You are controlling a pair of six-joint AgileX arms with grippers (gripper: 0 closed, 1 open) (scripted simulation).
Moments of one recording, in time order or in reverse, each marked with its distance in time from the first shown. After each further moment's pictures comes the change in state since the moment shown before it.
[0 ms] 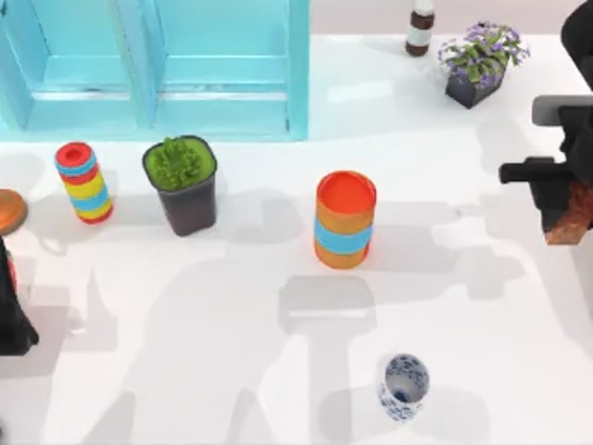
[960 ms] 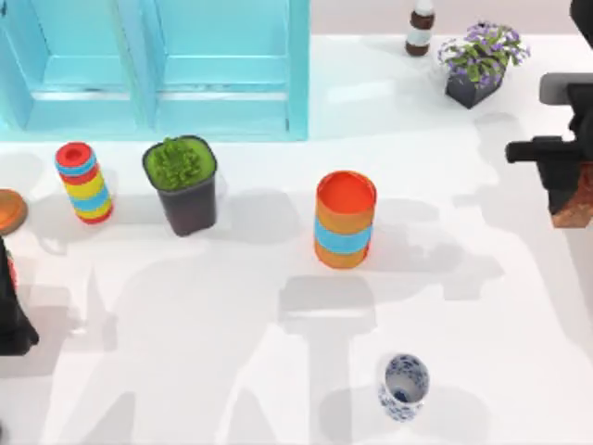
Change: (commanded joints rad) left arm 0.000 0.000 0.000 0.000 0.000 0.000; right arm -0.001 -0.014 0.080 -0.093 0.001 -0.001
